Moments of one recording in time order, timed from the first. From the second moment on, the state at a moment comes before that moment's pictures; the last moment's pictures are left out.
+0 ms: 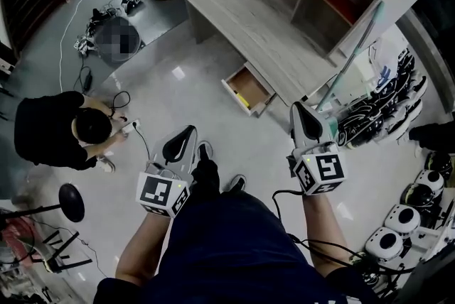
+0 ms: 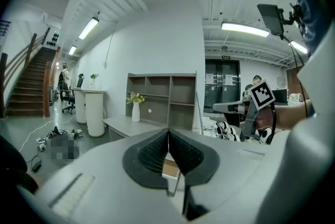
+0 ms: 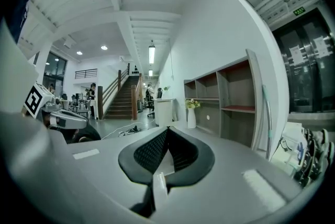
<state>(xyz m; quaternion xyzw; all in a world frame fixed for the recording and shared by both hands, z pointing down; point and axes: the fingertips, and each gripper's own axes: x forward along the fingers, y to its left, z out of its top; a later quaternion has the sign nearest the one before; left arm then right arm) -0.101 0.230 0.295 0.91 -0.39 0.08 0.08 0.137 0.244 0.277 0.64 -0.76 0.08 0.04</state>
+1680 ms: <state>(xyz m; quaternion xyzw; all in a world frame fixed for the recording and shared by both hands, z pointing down) -0.054 -0.020 0.409 0.92 -0.29 0.19 0.17 0.102 0.050 0.590 0.47 -0.73 0.37 0.34</state>
